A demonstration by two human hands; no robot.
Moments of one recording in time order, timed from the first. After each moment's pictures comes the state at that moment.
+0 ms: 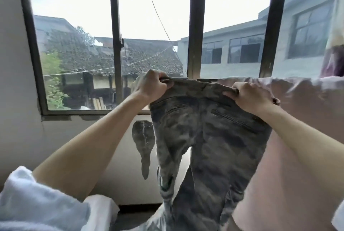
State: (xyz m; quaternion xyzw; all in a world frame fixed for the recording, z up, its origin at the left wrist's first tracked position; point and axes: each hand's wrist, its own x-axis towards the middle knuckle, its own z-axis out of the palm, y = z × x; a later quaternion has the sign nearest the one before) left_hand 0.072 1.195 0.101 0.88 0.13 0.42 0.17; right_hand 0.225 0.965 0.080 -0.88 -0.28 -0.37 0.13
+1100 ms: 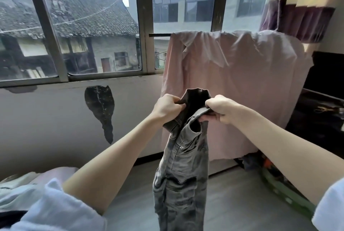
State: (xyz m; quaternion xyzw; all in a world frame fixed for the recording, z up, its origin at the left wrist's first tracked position) left_hand 0.118 1.045 -0.055 0.91 0.03 0.14 0.39; right_hand 0.165 0.895 -0.042 -0.76 -0.01 0.14 0.63
